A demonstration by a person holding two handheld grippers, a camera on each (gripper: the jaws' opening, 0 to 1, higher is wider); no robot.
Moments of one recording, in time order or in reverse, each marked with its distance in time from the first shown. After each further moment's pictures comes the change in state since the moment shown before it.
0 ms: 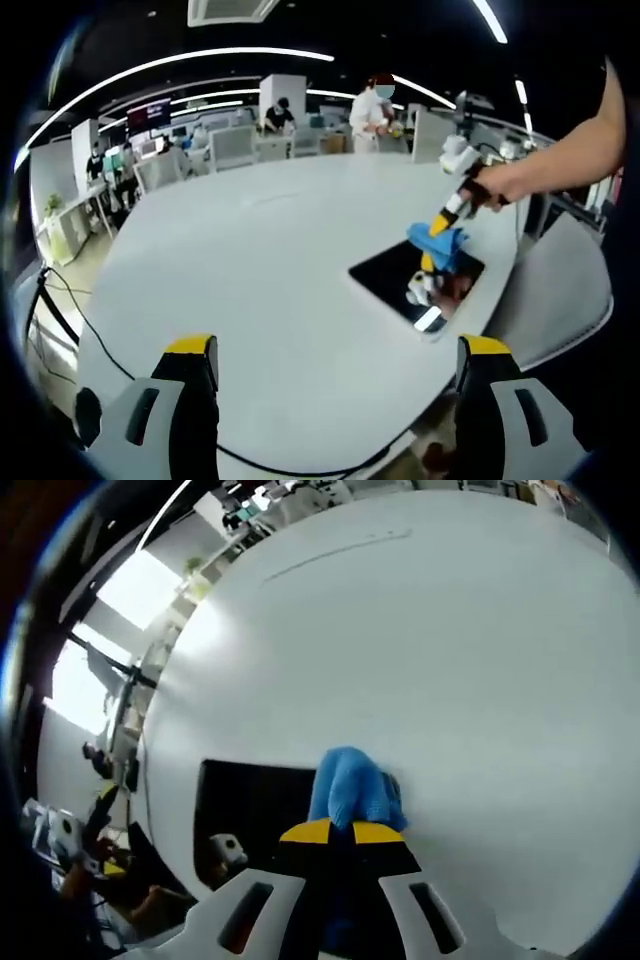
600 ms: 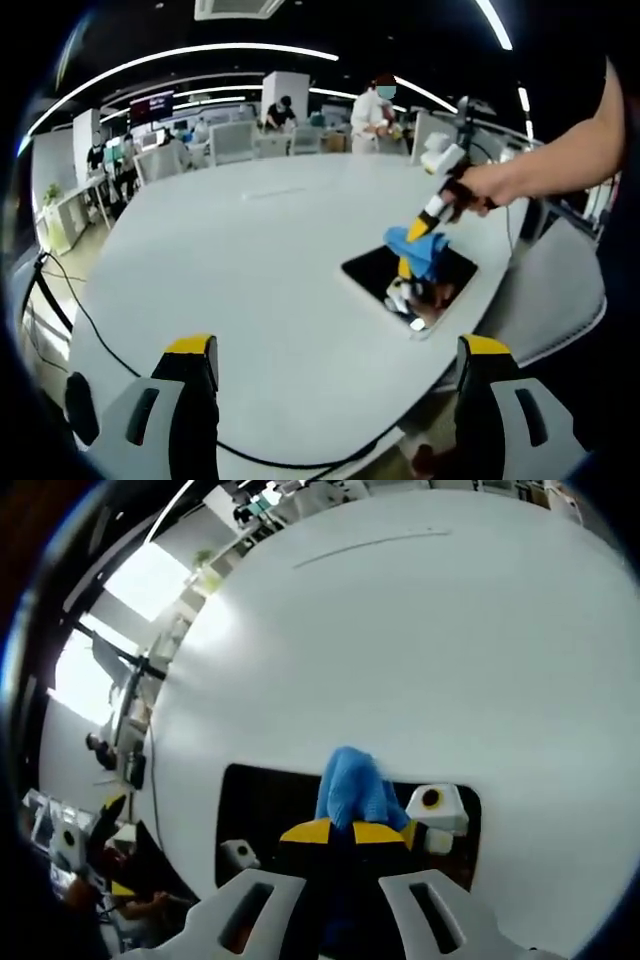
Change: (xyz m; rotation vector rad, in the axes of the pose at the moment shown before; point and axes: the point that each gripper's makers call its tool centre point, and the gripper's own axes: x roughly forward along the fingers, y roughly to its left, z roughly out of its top) left arm -0.005 -0.007 -0.007 -0.034 -0.002 -0.014; right arm 0.024 0.050 0.003 -0.034 0.018 0.026
